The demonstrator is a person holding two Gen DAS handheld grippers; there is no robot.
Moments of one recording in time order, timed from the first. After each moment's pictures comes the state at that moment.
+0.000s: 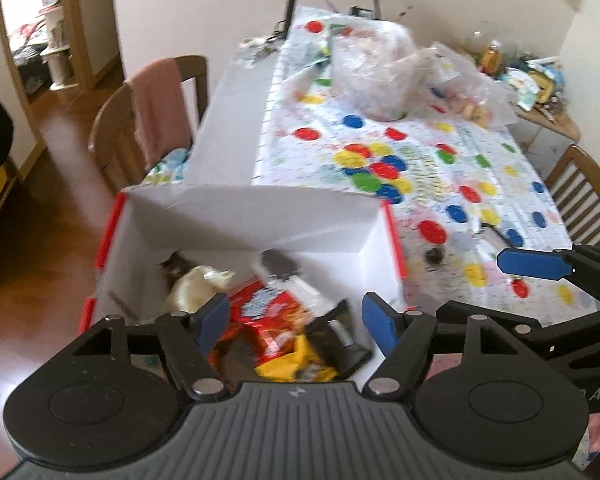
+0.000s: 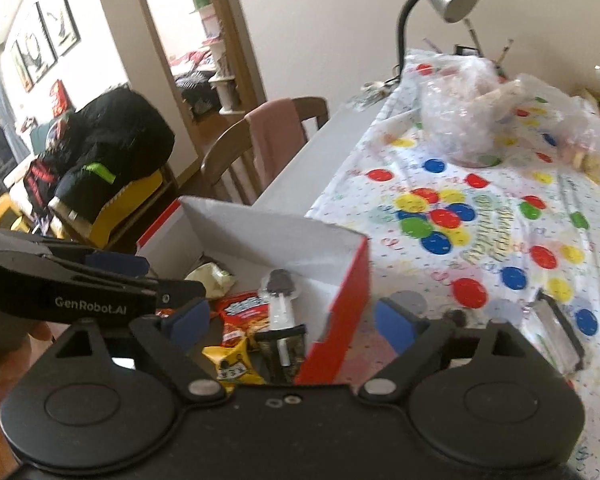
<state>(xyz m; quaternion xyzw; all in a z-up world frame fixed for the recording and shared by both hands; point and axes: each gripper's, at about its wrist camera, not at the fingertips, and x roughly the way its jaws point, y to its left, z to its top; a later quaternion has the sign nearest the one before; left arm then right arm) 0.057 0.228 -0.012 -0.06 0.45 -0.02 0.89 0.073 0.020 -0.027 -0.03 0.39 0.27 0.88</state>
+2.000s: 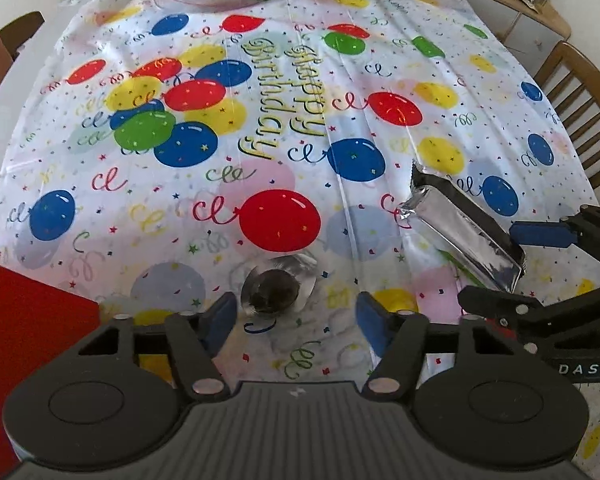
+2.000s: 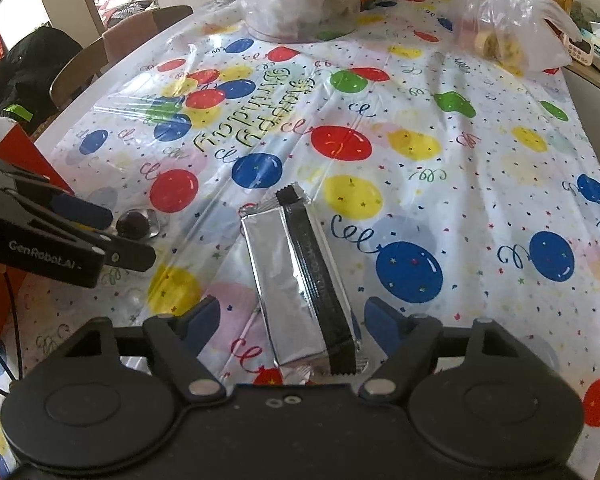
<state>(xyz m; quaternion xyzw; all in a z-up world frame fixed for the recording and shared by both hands) 0.231 0.013 -0.160 -0.01 0.57 -0.08 0.82 0.223 -0.197 -0.163 -0.10 0.49 0.21 0.84</state>
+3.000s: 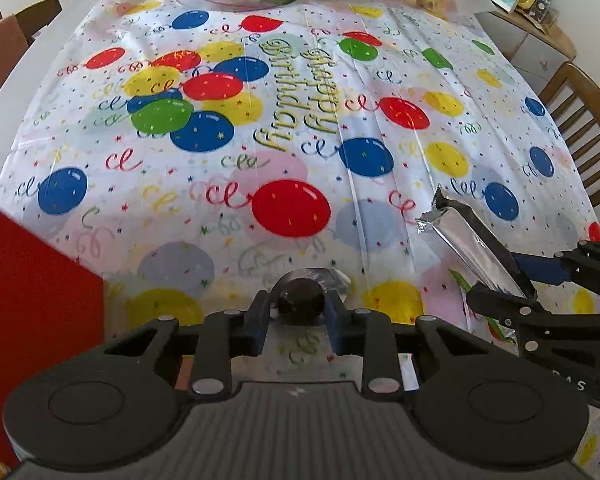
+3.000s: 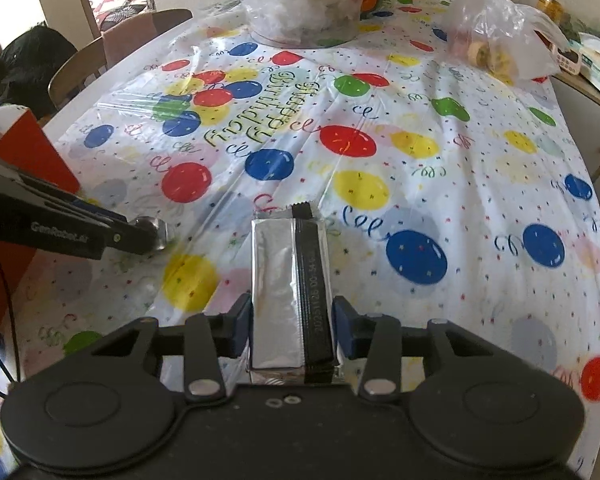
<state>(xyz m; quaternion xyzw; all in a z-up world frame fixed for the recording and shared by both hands) 0.213 0.021 -0.161 -0.03 0.55 -0.07 0.83 0.193 -0.187 -0.159 -0.10 0.47 0.19 0.85</state>
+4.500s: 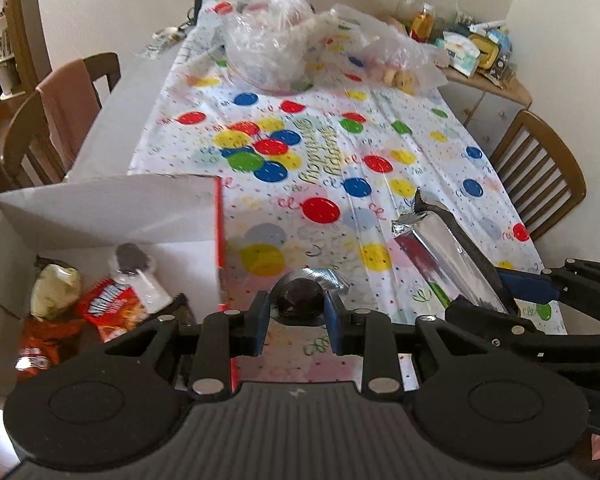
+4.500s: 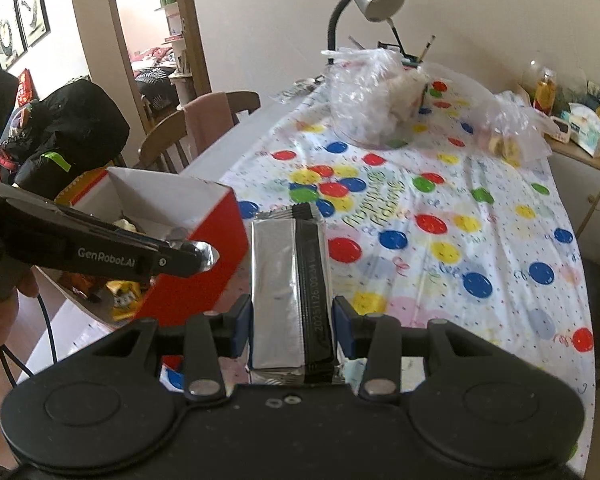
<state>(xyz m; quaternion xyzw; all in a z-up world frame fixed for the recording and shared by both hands) 0.071 0.106 -0.029 -0.05 0.47 -0.08 0.88 0.046 -0.093 -0.035 -0.07 0.38 0.22 0.89</state>
